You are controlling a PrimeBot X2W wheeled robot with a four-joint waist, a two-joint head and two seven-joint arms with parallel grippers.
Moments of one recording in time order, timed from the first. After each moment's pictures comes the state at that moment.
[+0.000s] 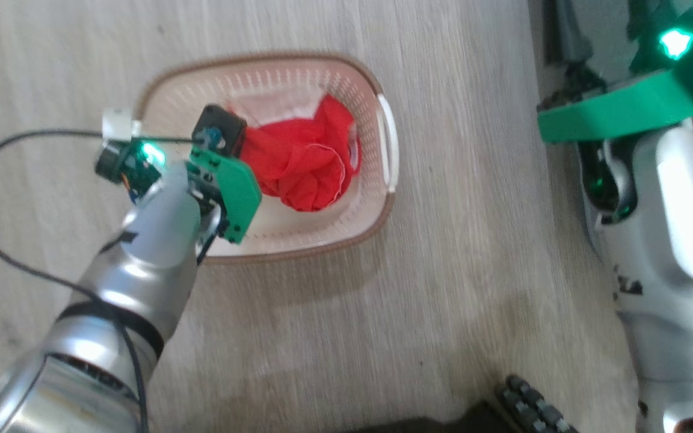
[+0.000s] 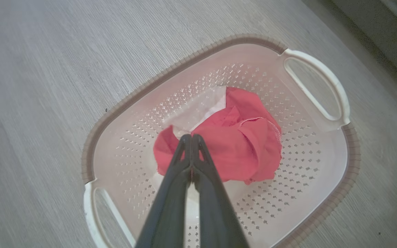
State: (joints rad) left arm -1.00 0.04 -0.71 1.26 -0.29 -0.06 -0.21; right arm -0.71 -0.11 0.14 0.20 0.23 0.13 -0.26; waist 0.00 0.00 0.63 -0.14
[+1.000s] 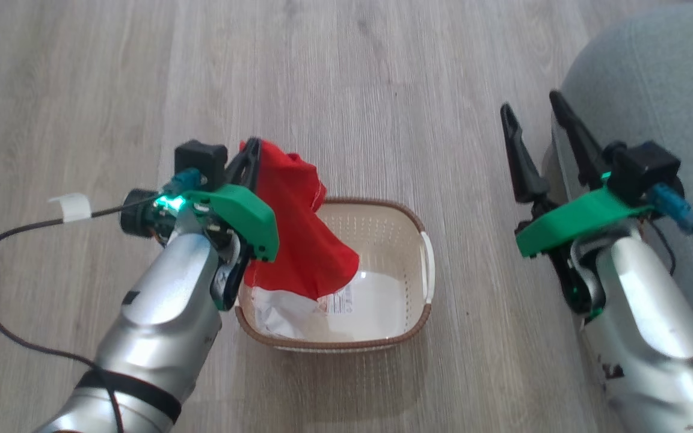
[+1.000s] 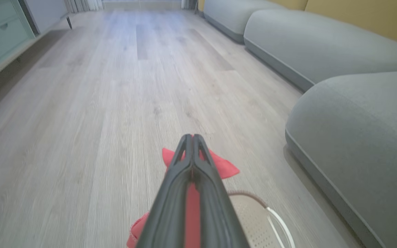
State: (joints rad) left arm -0.72 0.06 -0.53 0.83 -0.48 0.06 -0.25; right arm -0.48 -0.14 0.19 0.37 0.29 0.13 -0.26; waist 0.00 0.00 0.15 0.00
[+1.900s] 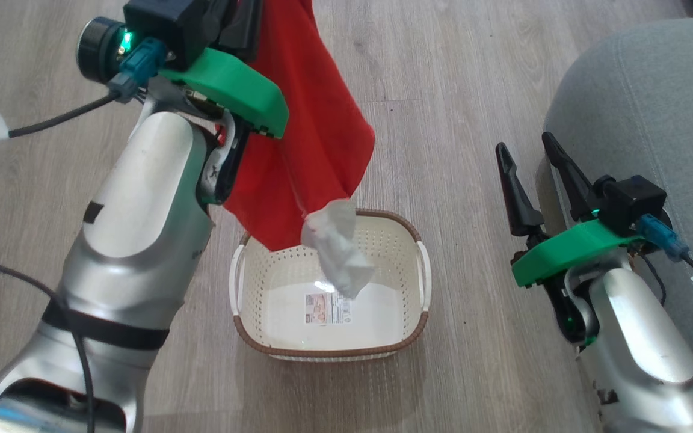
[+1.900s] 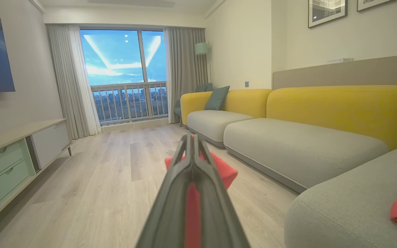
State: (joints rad) left arm -0.89 0.09 -0.45 0.44 -0.38 0.07 -0.24; right arm -0.40 -0.12 0.18 0.39 0.30 0.13 -0.26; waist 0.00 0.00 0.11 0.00
